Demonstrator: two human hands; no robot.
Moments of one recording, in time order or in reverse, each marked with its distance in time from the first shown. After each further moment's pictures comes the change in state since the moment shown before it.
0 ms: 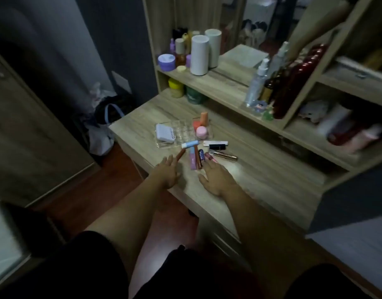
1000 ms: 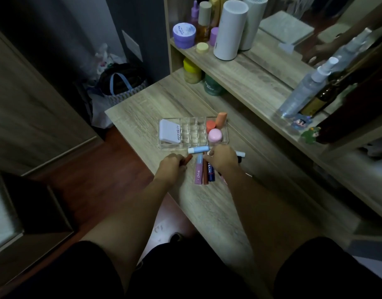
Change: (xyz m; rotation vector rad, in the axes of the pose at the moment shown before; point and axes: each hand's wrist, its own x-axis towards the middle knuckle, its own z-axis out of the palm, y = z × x) left_hand 0.088 -0.008 0.006 -0.346 0.255 -0.140; right_hand 0.151 0.032 -0.014 0.028 0.007 0.249
